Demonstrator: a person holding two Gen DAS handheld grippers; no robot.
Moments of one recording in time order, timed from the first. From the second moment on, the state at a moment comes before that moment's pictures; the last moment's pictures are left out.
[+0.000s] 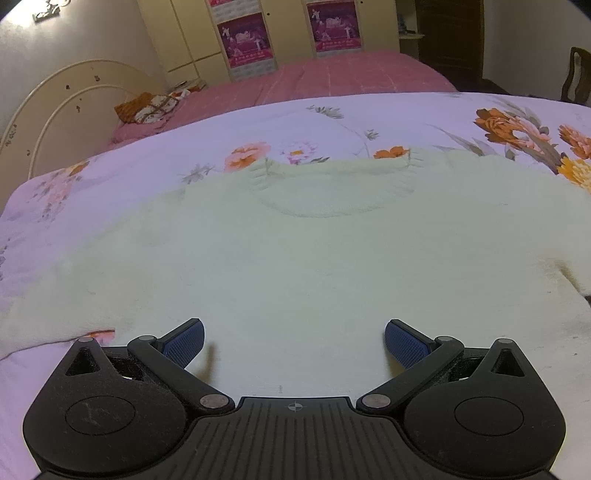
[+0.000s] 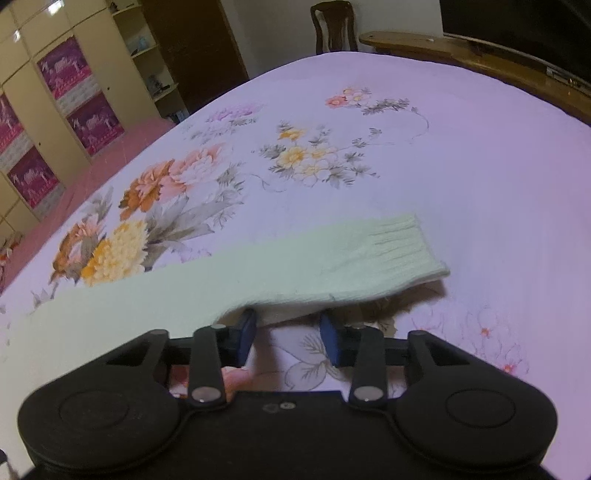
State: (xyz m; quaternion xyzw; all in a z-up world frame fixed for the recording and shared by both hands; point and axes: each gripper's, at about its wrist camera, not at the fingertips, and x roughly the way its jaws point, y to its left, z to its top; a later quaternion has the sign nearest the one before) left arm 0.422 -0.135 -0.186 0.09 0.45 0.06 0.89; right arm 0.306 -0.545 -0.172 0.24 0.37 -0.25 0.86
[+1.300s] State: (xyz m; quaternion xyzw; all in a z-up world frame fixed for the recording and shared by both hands) left arm 0.421 -0.154 -0.188 0.11 0.45 0.05 0.89; right arm 0.290 -0.587 -0.179 0.26 0.34 -0.29 0.85
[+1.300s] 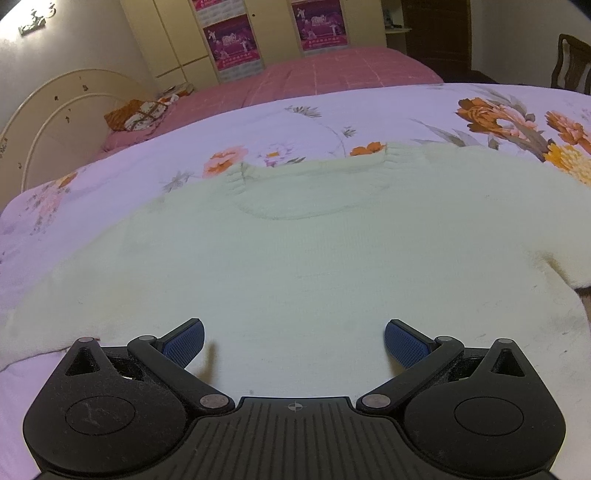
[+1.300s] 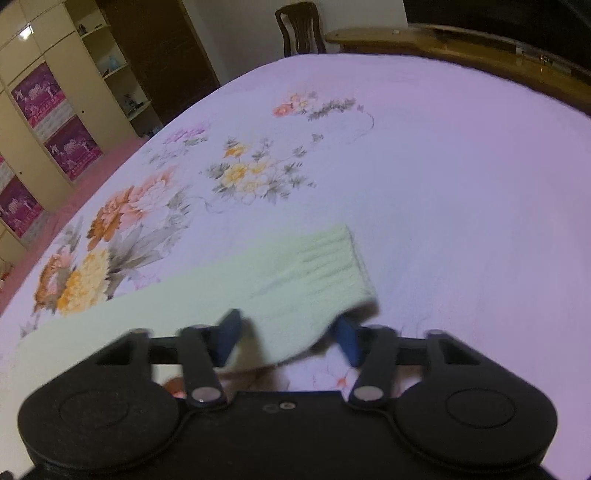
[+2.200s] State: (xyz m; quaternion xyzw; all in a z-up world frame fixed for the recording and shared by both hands) left arm 0.420 -0.100 -0.184 0.09 0.45 0.05 0.89; right arm 0.316 -0.527 -0.148 0.23 0.32 -0.20 0.90
